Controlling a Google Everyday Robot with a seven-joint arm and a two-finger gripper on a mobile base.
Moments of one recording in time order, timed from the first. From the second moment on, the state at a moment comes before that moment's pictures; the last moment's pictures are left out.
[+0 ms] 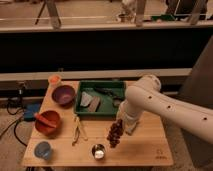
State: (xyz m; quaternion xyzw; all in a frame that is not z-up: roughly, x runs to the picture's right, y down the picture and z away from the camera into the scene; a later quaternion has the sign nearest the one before) arm 0.068 0.166 0.656 -0.29 -0.17 -0.18 0.92
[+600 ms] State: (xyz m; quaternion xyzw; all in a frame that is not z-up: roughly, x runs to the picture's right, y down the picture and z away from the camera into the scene) arm 0.063 0.161 0.643 -0.28 -0.21 -0.18 0.92
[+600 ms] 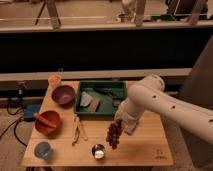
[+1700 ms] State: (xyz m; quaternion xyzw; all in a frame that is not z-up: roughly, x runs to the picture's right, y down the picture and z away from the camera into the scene) arm 0.021 0.175 0.628 -0.26 -0.27 -0.24 0.89
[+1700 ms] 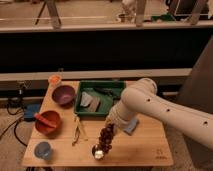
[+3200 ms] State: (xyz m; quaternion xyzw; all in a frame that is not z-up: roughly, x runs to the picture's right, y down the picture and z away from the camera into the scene) arm -0.013 0.192 0.652 -0.27 -0.29 -0.26 0.88
